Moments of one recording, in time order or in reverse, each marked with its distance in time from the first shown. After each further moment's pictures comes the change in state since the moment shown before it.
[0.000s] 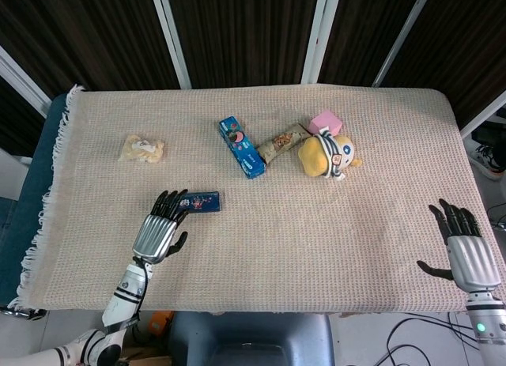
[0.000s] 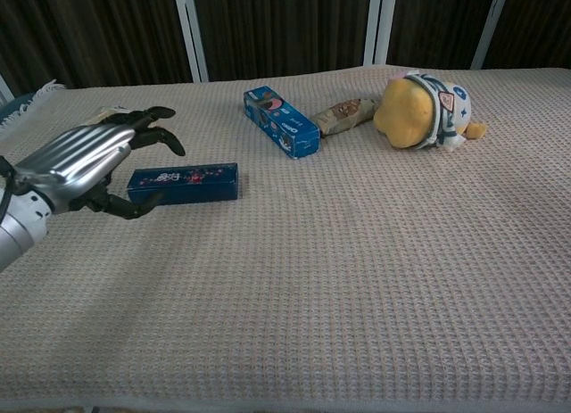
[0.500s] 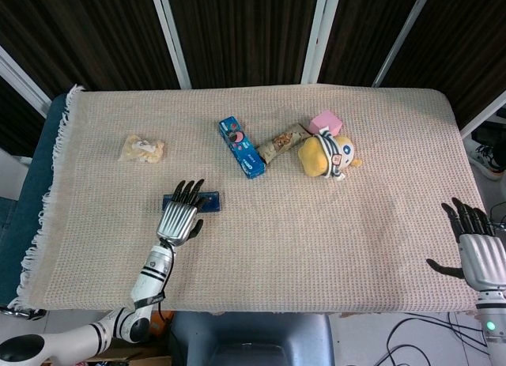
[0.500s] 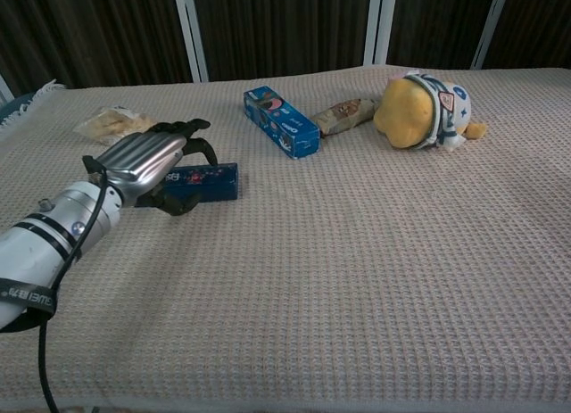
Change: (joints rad) left arm -0.151 -0.171 -0.057 0.260 -0.114 -0.095 0.027; right arm -0.004 0.024 0.012 0.007 0.041 -0.016 0.031
